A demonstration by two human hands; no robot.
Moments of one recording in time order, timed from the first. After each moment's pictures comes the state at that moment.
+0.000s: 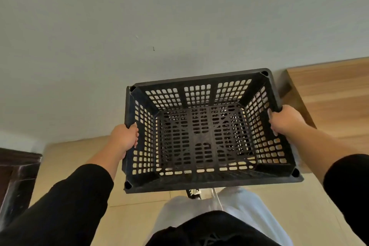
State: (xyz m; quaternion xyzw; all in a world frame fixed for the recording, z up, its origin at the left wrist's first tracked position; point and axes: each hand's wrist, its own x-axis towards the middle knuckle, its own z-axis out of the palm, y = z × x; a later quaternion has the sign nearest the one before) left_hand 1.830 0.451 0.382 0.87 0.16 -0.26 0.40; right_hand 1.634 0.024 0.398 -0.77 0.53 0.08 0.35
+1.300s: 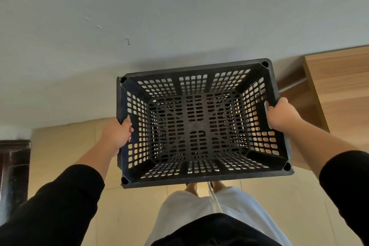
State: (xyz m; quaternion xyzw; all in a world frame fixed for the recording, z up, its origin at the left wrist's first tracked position) left_hand 1.917 0.401 0.306 0.85 0.19 -0.31 0.38; right_hand 1.728 -0.027 0.345 -0.76 0.53 0.24 0.30
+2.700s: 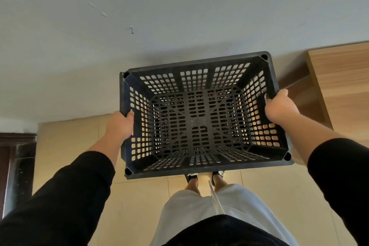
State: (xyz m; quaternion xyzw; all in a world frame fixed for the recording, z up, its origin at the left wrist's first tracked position) left_hand 1.900 0.392 0.319 0.92 0.17 -0.27 0.24; right_hand 1.727 -0.014 0.348 -0.76 0.53 0.24 0.29
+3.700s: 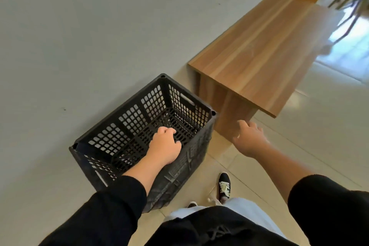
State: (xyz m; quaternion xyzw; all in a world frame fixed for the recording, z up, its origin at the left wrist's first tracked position) left_hand 1.743 0.264 0.397 0.81 -0.50 -0.31 0.02; right_hand 1.483 0.167 0.425 -0.69 0.65 0.12 0.29
